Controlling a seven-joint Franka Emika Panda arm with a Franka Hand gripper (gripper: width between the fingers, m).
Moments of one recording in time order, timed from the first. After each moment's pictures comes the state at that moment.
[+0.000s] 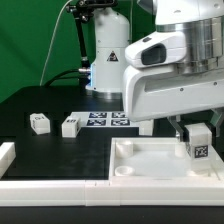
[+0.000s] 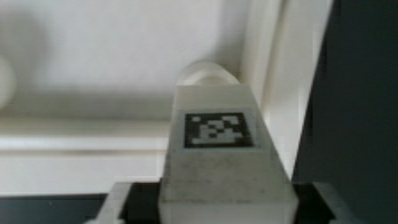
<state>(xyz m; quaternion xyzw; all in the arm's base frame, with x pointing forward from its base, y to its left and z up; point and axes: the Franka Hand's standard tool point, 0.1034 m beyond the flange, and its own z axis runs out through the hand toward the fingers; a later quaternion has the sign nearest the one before) 0.646 0.112 0.088 -0.99 0.07 -0.01 0.07</state>
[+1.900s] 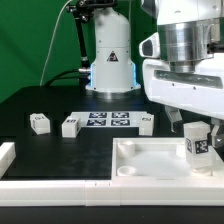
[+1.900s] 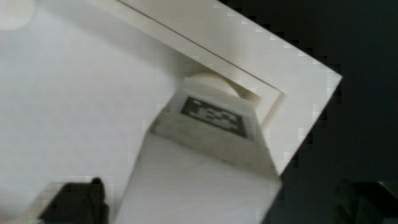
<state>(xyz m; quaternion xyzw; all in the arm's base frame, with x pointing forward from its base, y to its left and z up) 0.637 0.109 0.086 -0.90 0.44 0.00 0.06</state>
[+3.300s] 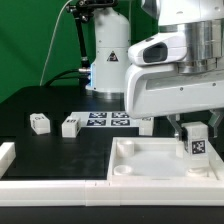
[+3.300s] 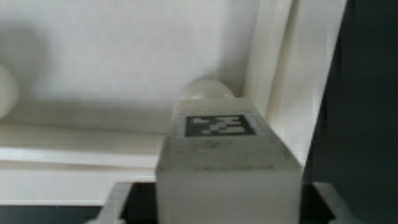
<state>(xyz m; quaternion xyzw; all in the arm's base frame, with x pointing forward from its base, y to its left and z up) 0.635 0.110 0.083 -1.00 -0.03 -0.03 0.05</state>
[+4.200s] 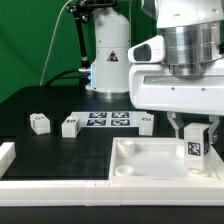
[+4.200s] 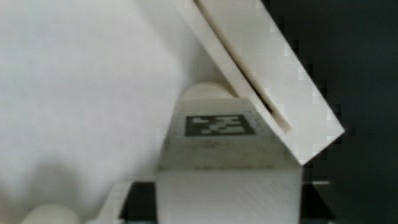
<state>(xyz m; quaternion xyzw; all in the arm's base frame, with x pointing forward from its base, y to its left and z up) 0.636 0.111 0.082 -0.92 0.39 0.00 0.06</state>
